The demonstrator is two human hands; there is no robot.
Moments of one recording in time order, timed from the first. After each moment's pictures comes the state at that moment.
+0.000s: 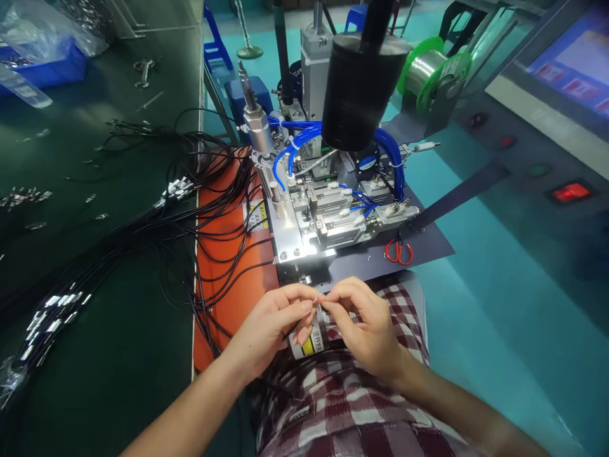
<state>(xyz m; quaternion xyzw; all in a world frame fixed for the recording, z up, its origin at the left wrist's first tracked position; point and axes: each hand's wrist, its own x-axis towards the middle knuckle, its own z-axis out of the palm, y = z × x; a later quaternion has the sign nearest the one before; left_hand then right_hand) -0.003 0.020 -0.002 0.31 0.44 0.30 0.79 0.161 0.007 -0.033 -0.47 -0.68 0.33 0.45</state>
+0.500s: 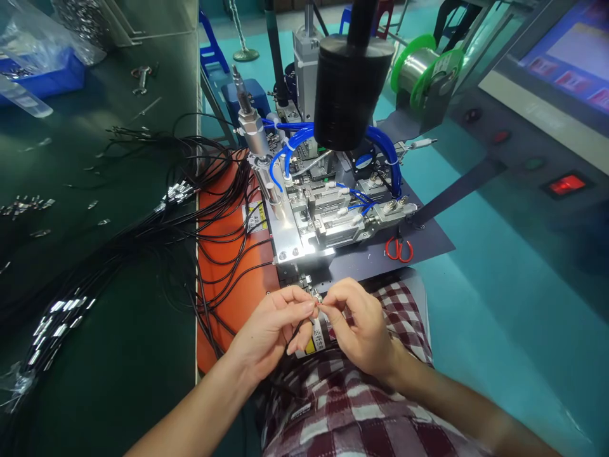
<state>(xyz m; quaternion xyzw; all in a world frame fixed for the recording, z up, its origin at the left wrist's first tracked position) -0.003 0.018 -0.006 0.21 0.43 0.32 0.82 0.158 0.006 -0.037 -0.45 -0.70 0.30 0.46</state>
